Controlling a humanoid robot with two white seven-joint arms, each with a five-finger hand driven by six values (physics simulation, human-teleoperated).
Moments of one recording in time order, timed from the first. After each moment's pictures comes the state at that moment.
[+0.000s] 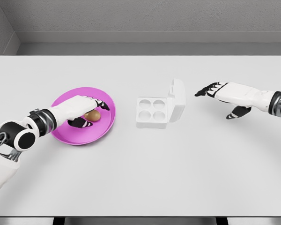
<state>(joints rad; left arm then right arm) -0.33 0.54 -0.43 -1.69 -0.61 -0.04 -0.61 -0.51 -0.76 0.46 -1.37 0.42 -0.57 0.56</state>
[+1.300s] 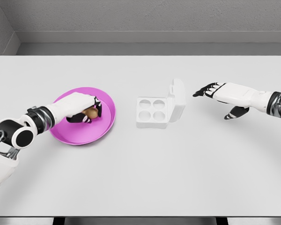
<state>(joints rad) -0.33 0.54 -0.41 -1.70 -0.61 -0.04 -0.61 -0.50 -0.75 0.45 -1.37 0.42 -0.58 0.57</state>
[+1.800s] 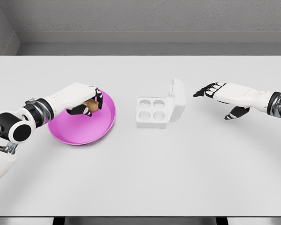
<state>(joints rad) -0.37 0.54 -0.40 -1.73 -0.61 -0.04 -0.61 -0.50 -0.75 0.45 -1.37 0.42 -0.58 0.57</state>
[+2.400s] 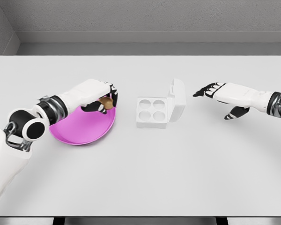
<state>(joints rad) -0.39 0.44 -0.41 -1.73 -0.61 -0.05 -0.61 -0.50 -0.75 0.45 -1.37 0.42 -0.58 0.57</state>
